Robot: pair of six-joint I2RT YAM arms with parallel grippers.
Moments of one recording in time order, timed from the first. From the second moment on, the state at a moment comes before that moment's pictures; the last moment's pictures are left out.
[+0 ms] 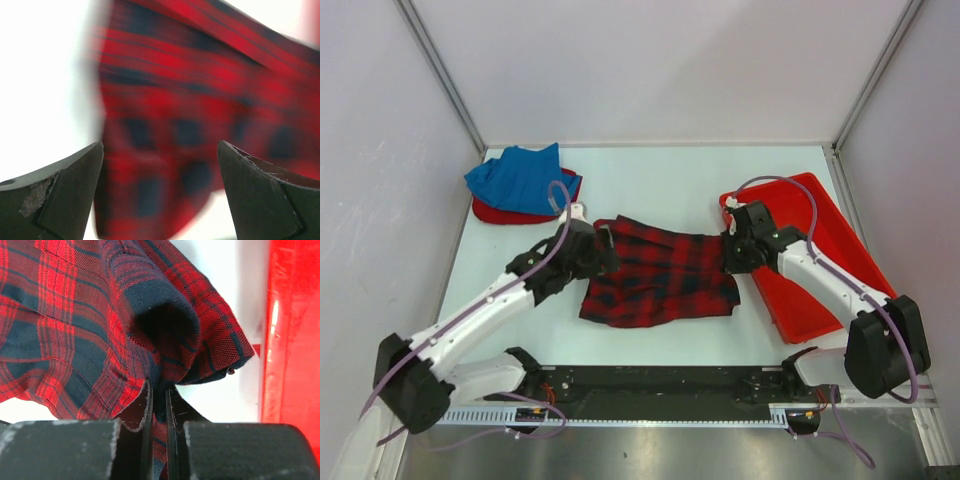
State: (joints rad) left arm -0.61 1.13 0.85 -0.56 -0.31 -0.72; right arm 0.45 1.33 0.94 -0.62 -0.07 0.32
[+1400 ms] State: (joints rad) left arm -0.76 0.83 0.62 -0.75 -0.16 -1.00; right arm 0.44 1.34 0.88 -0.64 -0.03 0.32
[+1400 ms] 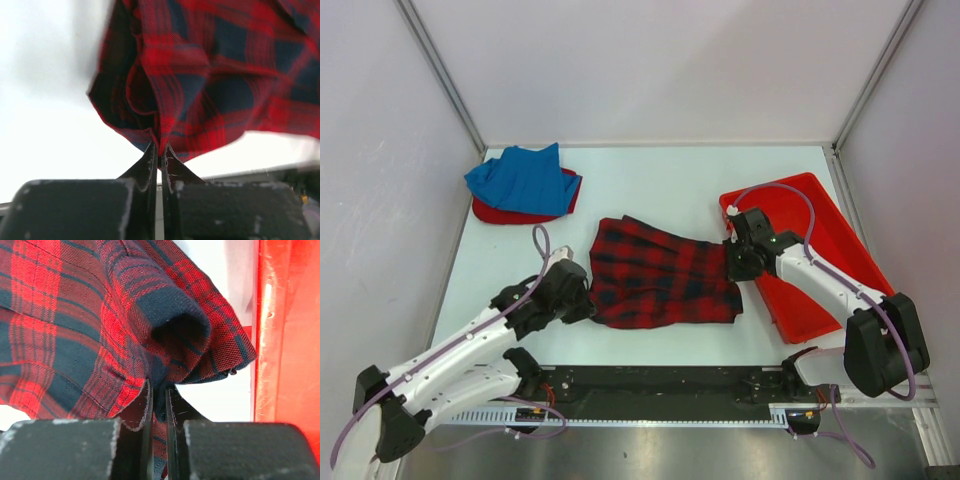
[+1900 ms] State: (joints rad) left arm -0.64 1.05 0.55 -0.50 -0.35 -1.10; right arm 0.44 1.34 0.88 -0.64 0.02 0.33
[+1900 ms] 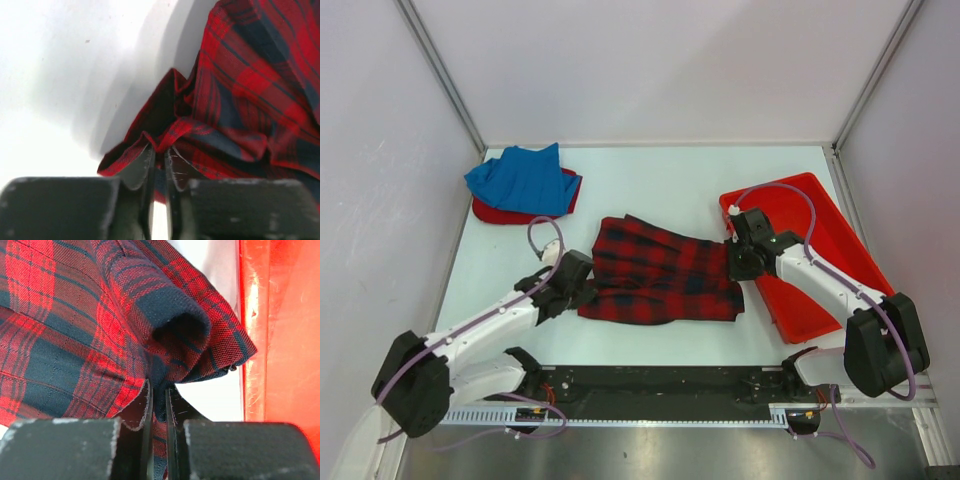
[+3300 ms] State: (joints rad) left arm -0.79 1.09 0.56 -0.15 0.36 -0.70; right arm 0.43 1.19 0.96 -0.82 -0.16 0.48
